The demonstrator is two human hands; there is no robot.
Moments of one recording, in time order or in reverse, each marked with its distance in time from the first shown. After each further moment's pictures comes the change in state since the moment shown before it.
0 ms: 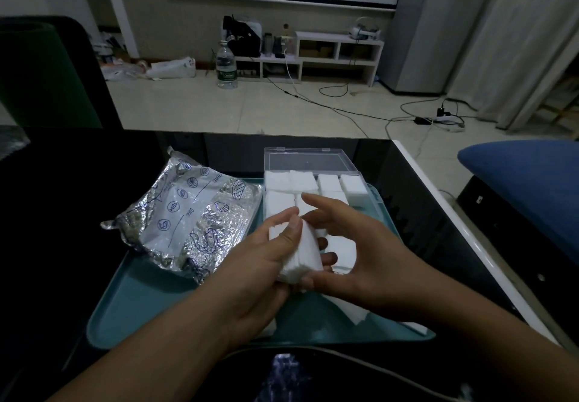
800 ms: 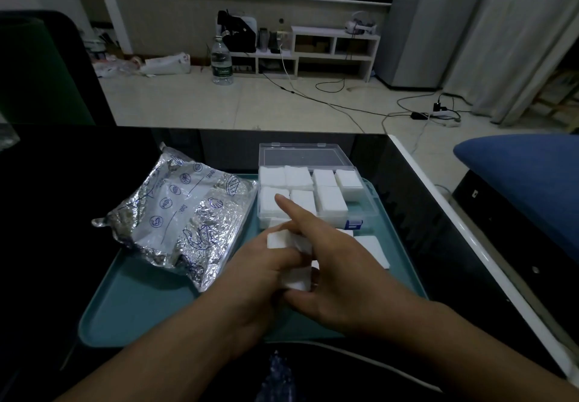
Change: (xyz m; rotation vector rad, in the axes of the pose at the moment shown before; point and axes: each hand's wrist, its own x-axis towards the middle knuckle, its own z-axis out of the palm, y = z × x) left_hand 0.003 -0.017 -0.004 0.249 -0.035 0.077; right_hand 0.001 -0.003 0.033 -0.097 0.014 -0.133
